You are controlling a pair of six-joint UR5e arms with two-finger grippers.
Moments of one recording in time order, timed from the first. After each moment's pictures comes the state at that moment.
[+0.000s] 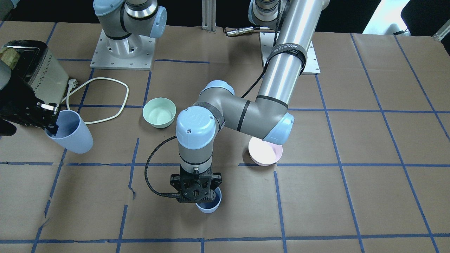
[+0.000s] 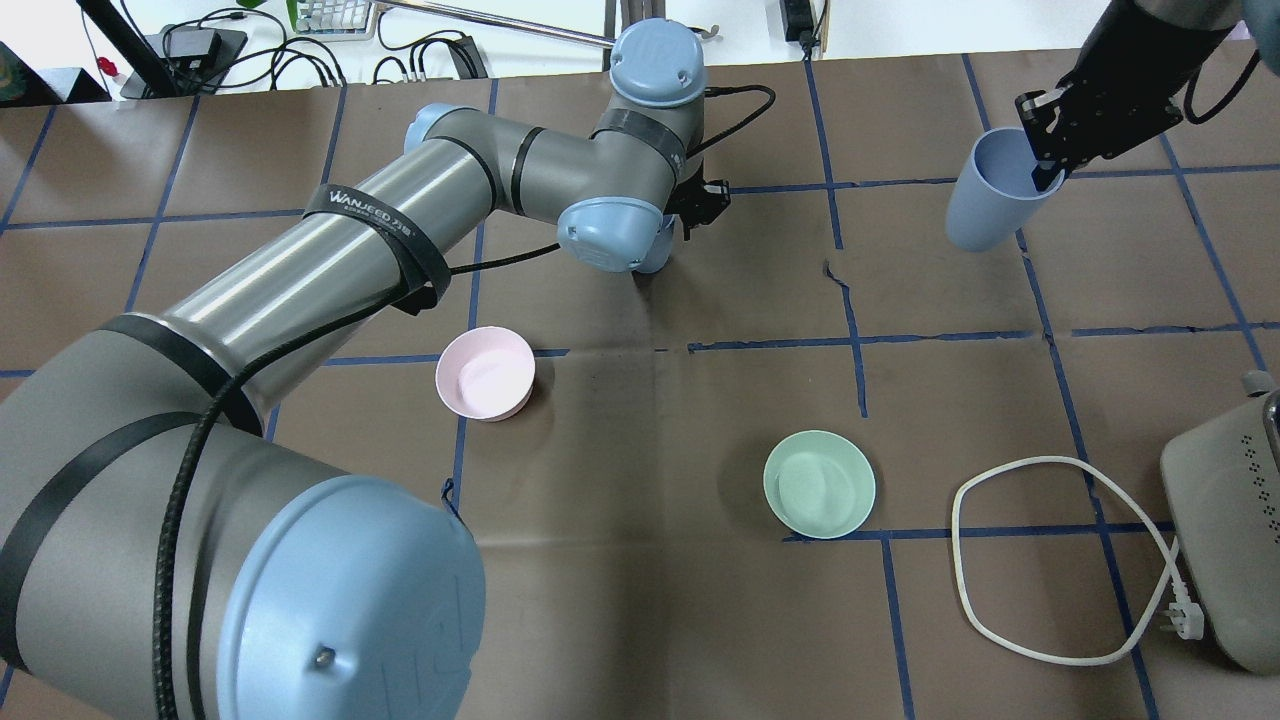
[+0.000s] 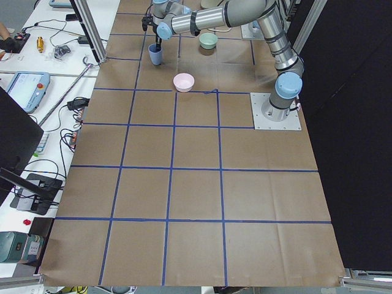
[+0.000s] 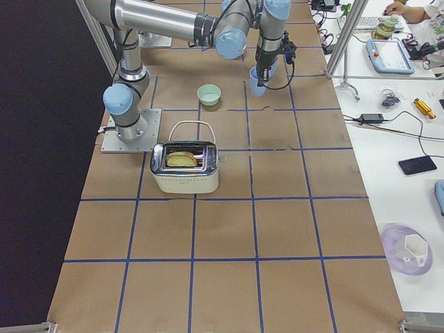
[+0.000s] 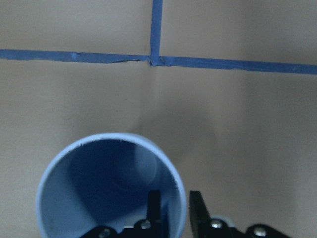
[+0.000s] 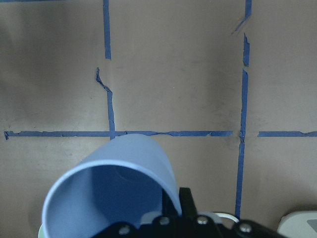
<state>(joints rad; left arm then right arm) -1.95 -2.26 -1.32 -0.96 1.61 -0.42 1.34 -1.40 1.49 -1.63 -1.53 -0.23</state>
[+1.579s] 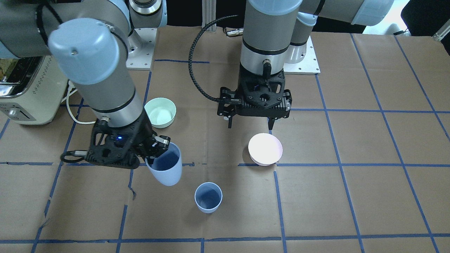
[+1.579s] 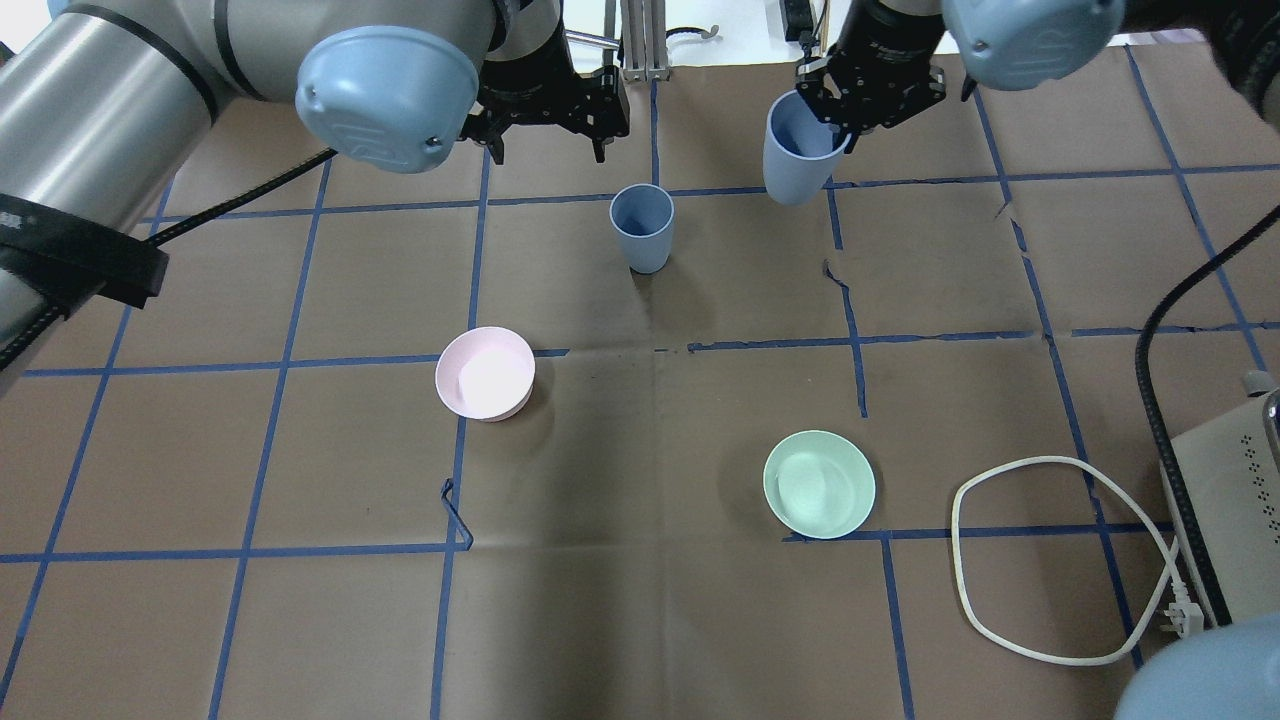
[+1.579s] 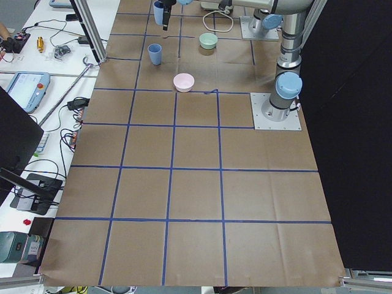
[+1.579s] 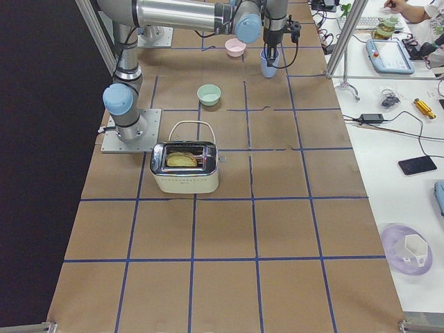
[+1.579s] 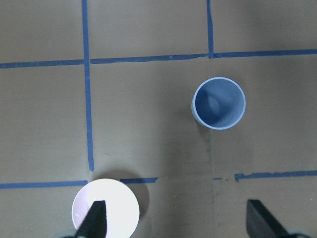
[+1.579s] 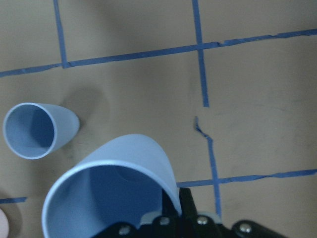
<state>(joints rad) -1.80 -1.78 -1.39 -1.40 1.62 -0.18 1.75 -1.18 1.27 -1.77 -1.52 0.34</state>
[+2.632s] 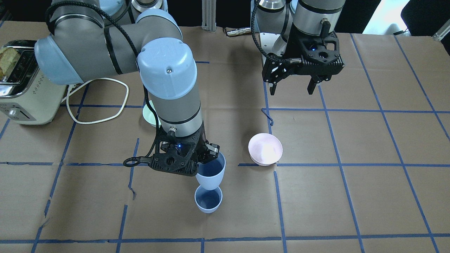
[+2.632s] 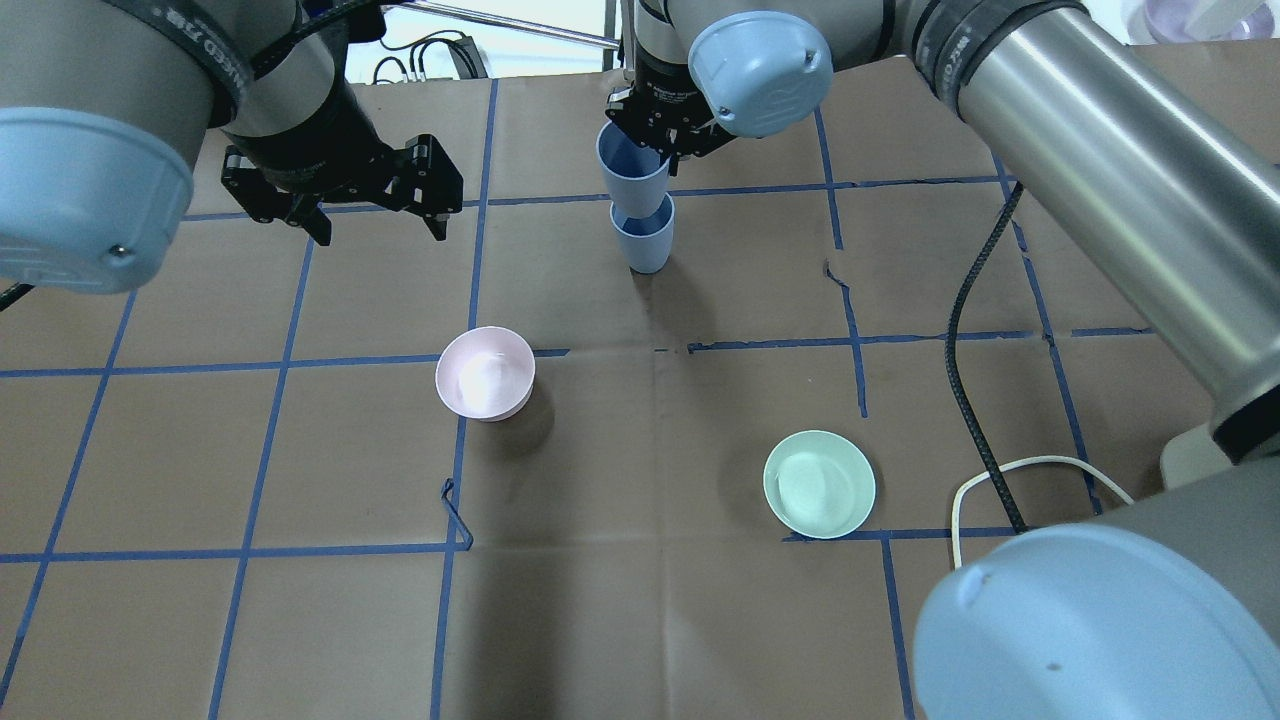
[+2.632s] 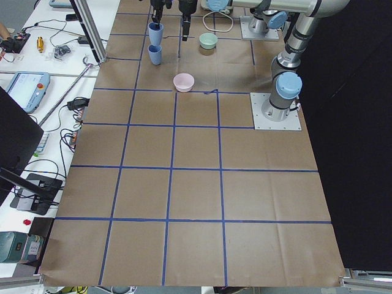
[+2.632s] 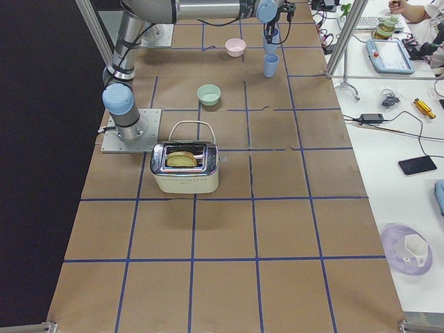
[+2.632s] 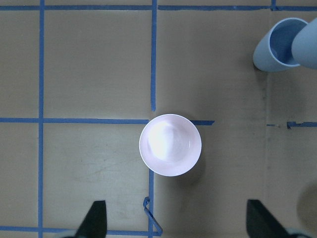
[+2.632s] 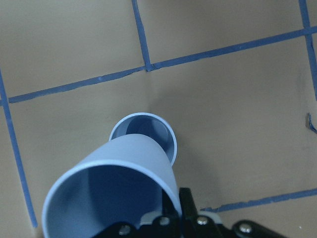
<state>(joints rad) -1.66 -1.55 -1.59 -1.46 1.61 -0.10 1.87 -1.03 1.19 -1.86 -1.56 0.51</state>
